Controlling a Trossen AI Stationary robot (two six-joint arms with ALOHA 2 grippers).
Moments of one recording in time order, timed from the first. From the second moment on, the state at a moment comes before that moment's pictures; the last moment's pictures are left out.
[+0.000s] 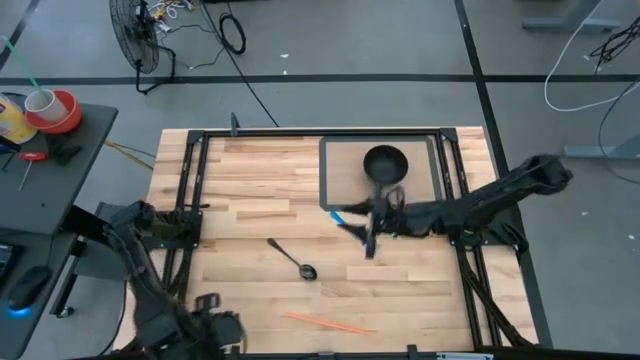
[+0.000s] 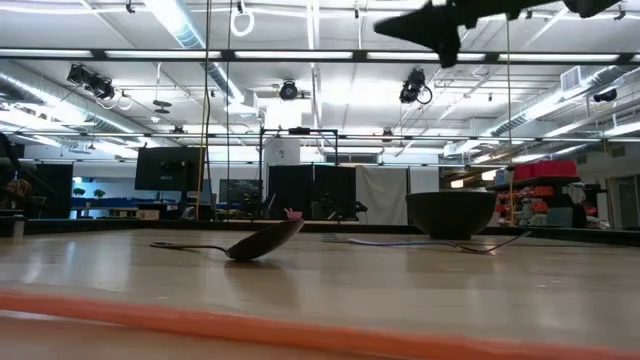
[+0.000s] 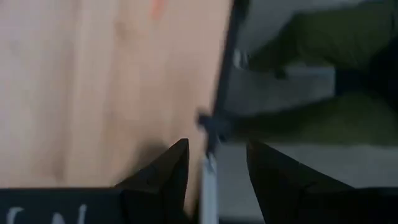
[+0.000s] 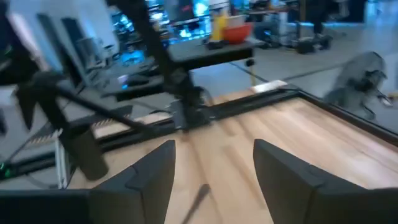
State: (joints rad) left arm -1.02 1.83 1.88 -1.34 -0.10 -1.21; right arm 0.31 1.32 0.69 0.53 0.47 0.23
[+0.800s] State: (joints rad) left arm -1.02 1.83 1.63 -1.27 0.14 -1.68; right arm 0.36 1.76 1.09 0.52 0.35 0.02
